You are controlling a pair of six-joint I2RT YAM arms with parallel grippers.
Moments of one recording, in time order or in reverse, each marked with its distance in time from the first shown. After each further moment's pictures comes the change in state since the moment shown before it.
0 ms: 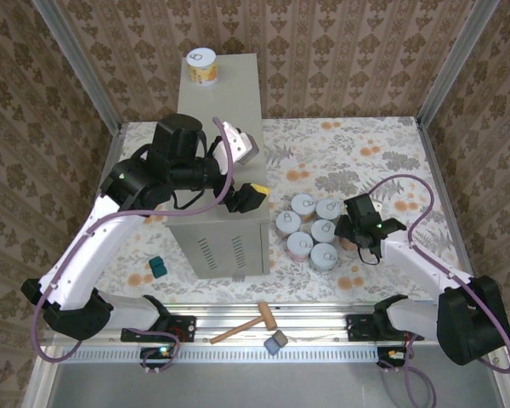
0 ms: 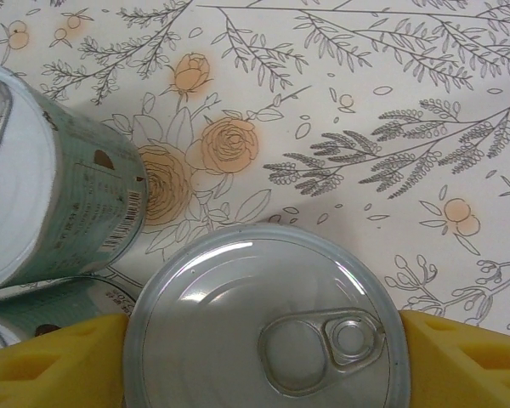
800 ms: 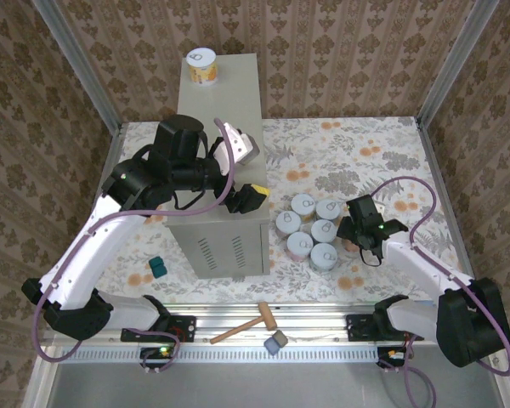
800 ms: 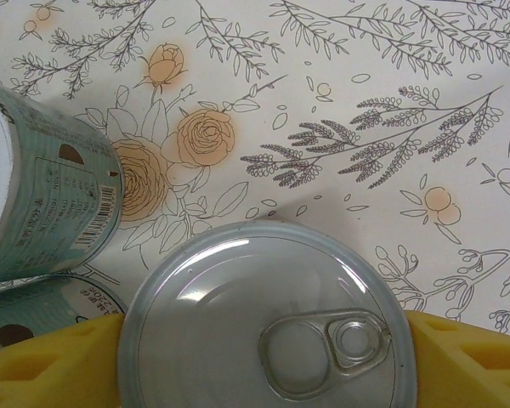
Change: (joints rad) left arm 0.000 0.000 -0.012 0.003 -0.003 0.000; right arm -0.019 -0.007 -0.010 -0.011 -0.005 0.000
